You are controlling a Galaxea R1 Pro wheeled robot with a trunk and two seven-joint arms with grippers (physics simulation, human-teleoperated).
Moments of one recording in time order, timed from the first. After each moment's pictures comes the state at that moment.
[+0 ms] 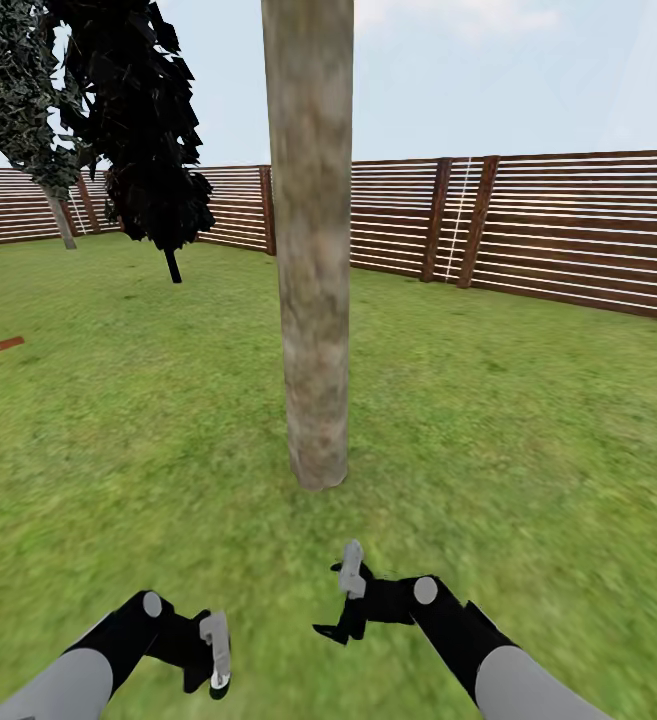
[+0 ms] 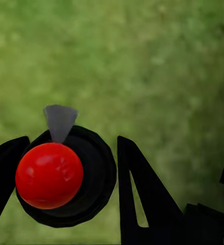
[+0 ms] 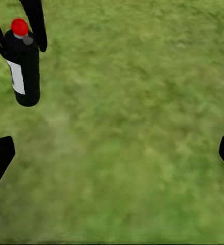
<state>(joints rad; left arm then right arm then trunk) -0.64 0.08 0.22 -0.32 -1.07 -0.16 -0.96 -0.62 0.07 0.32 -0.49 0.44 -0.26 0.73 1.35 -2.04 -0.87</state>
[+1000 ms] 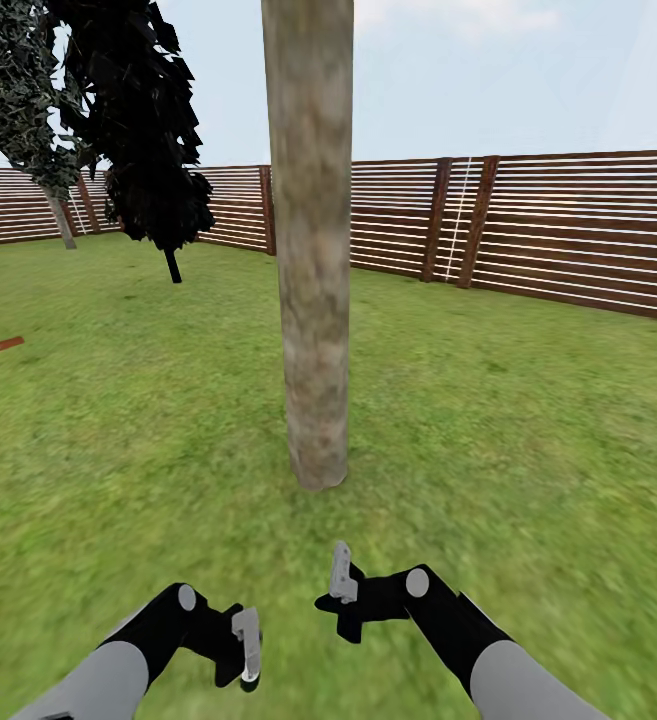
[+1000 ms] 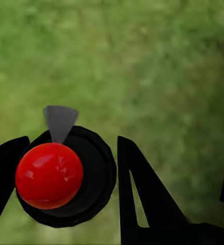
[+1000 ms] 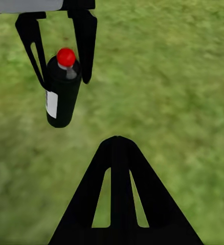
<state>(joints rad) -0.65 -0.02 0.23 -0.34 -1.15 -0.16 -0.96 -0.62 0.08 0.35 -0.56 0.53 -0.25 0.83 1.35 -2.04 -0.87</state>
